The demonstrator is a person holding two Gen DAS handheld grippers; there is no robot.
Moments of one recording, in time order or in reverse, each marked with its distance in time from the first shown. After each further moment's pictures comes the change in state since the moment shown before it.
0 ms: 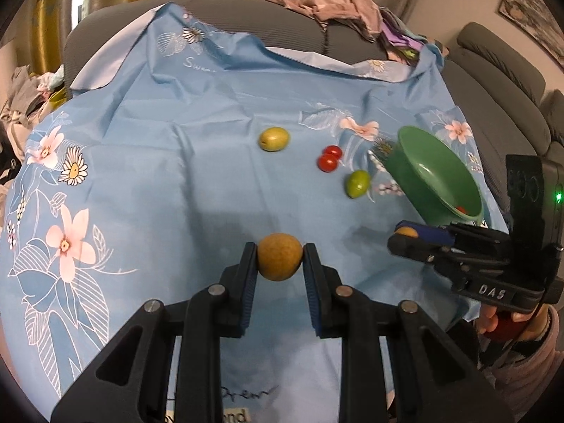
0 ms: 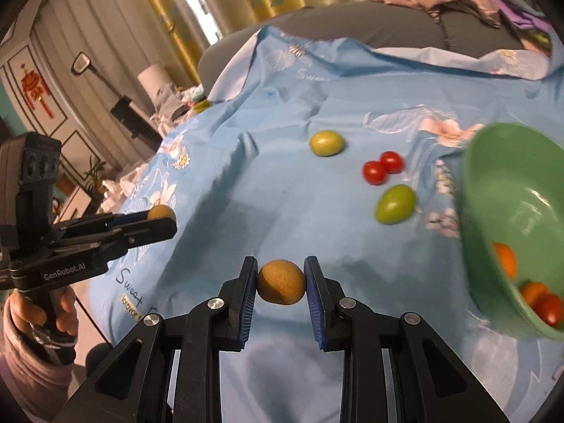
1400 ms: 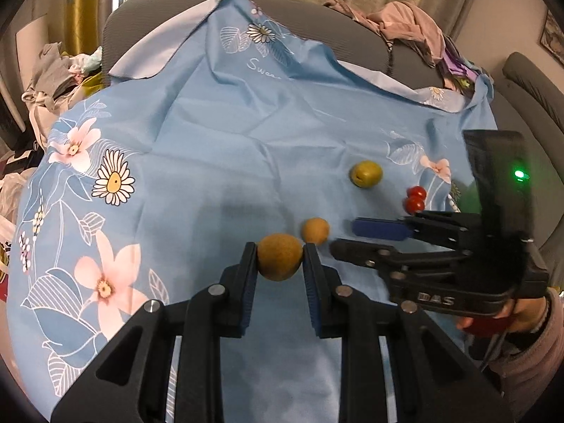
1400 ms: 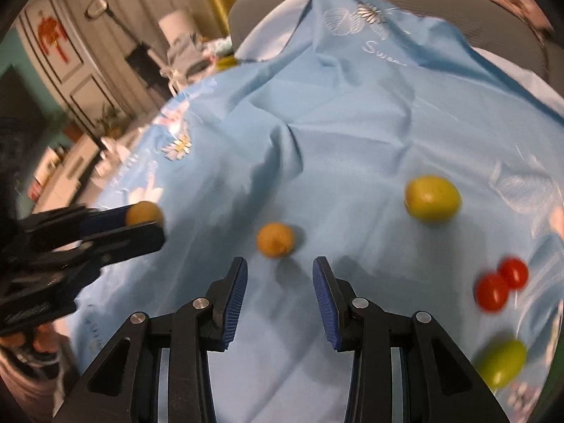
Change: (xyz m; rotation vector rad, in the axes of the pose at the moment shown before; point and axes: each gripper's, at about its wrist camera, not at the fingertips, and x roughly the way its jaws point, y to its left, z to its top) left arm 0.032 0.095 0.033 -0.119 -0.037 0.102; right arm 0.149 0.050 0.079 -0.206 0.182 0.053
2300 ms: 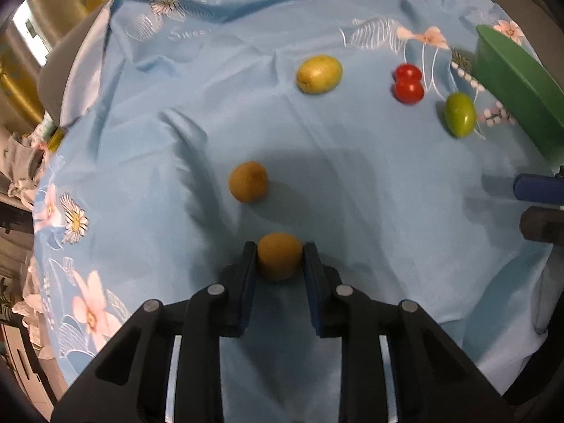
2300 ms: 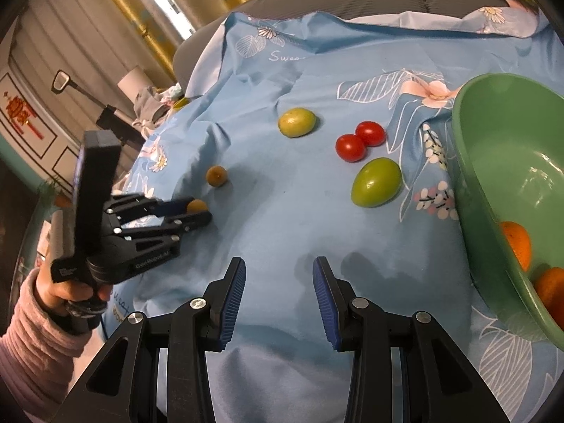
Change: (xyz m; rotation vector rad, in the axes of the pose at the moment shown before) left arm 0.067 -0.076 -0.027 0.408 0.232 0.181; right arm -0.110 -0.052 -0.117 0.311 -0.119 -0.017
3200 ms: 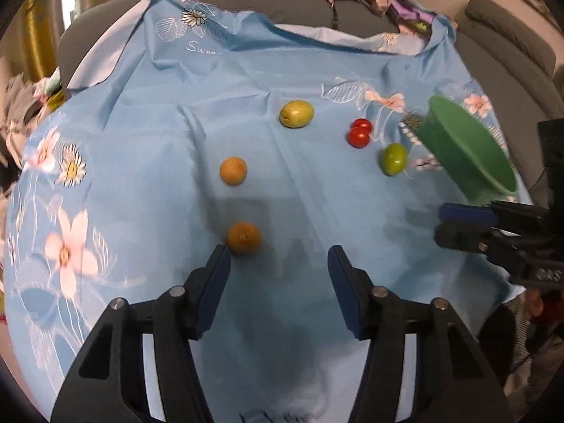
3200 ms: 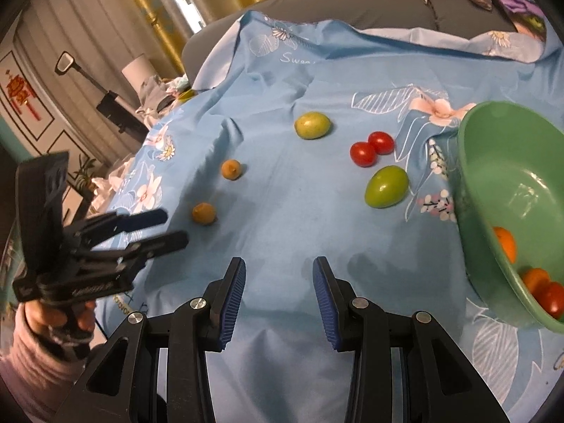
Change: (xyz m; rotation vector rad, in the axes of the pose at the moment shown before) left arm -0.055 0.003 -0.035 -0.196 -0.160 -0.199; right arm -0.008 0.025 0.000 -0.064 0.008 -0.052
